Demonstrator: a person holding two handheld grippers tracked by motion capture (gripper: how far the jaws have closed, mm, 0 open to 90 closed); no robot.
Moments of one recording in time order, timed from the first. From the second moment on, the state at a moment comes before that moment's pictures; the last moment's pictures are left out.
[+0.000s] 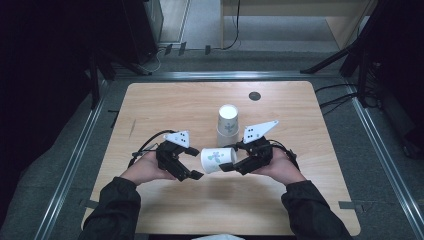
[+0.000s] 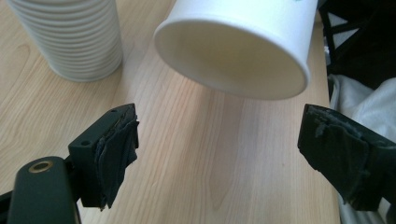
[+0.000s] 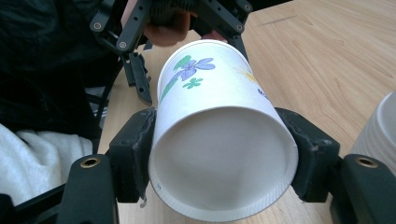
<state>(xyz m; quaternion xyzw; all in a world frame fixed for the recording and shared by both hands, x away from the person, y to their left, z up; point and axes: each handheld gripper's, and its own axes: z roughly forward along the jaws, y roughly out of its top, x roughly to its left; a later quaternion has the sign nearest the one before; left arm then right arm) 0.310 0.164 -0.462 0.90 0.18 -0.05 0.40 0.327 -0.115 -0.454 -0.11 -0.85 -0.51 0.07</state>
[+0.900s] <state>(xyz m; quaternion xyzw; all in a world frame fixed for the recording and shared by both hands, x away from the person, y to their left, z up) 0.306 0.149 -0.473 0.88 0.13 -0.06 0.46 0.327 -0.103 -0.460 -0.09 -0.85 -0.50 0.12</state>
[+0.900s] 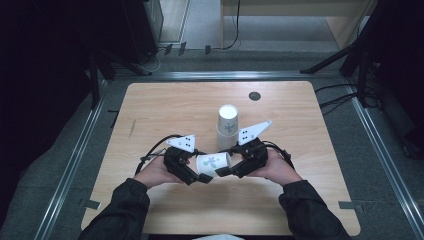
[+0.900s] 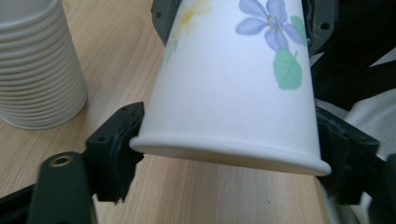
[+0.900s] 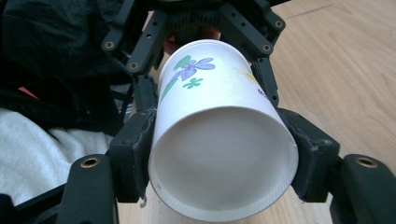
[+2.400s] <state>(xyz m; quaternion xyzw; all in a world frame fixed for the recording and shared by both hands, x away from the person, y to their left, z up) 0.330 0.162 -0.419 0.95 0.12 -0.03 0.30 0.329 -0.105 -0.473 -0.11 -0.89 -0.44 0.07</state>
